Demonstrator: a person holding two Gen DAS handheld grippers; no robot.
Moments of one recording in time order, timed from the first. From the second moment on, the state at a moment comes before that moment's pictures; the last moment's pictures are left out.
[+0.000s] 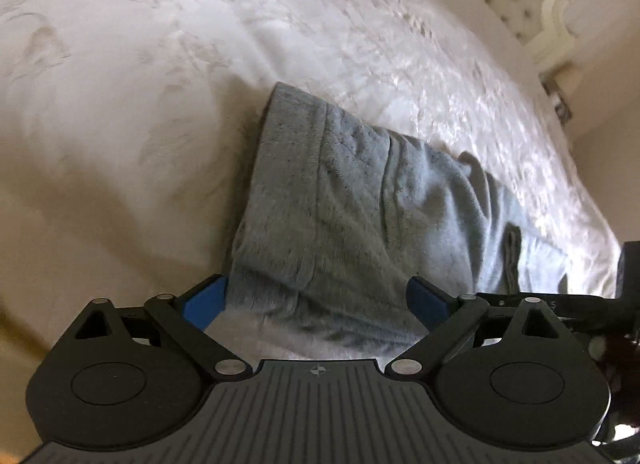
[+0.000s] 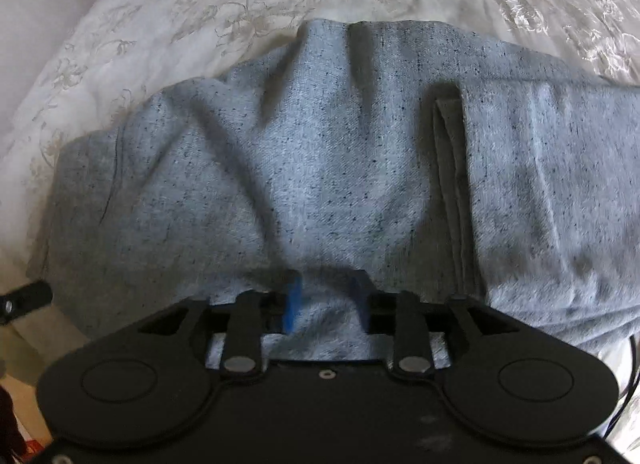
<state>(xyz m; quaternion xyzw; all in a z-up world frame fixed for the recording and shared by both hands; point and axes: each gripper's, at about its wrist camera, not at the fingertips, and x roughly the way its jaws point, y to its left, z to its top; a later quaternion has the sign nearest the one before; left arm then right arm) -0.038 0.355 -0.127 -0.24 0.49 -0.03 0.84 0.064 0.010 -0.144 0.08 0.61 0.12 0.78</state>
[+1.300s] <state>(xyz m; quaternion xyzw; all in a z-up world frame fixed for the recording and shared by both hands) -0.006 0.323 -0.173 -0.38 0.46 -0.03 0.81 0.068 0.036 -0.148 0.02 0.61 0.12 0.79</state>
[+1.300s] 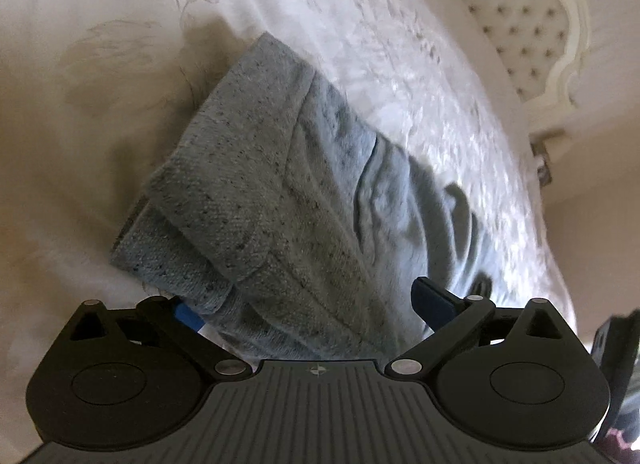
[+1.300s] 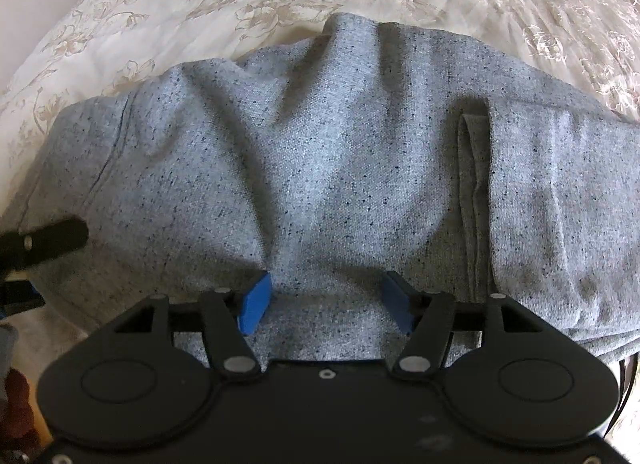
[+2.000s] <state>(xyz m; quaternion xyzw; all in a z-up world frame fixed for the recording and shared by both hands) 0.012 0.309 -0.168 -0.38 0.45 -0.02 0.81 0.062 0.027 -0.143 0.03 0.61 0.15 0.78</state>
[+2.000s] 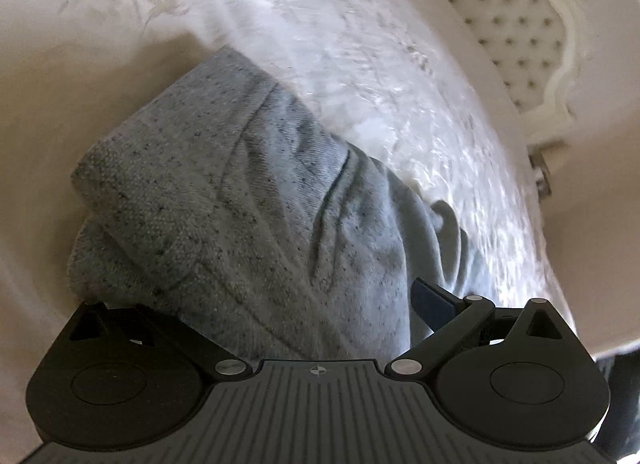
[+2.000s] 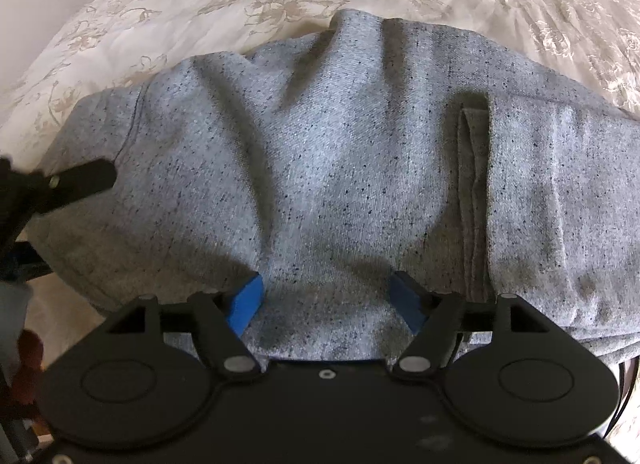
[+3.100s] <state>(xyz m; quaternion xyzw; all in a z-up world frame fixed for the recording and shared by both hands) 0.066 -0.091 -0.100 0.00 0.44 -0.25 0.86 0.042 -0.286 -0.131 0.15 0.58 0.12 0.79</state>
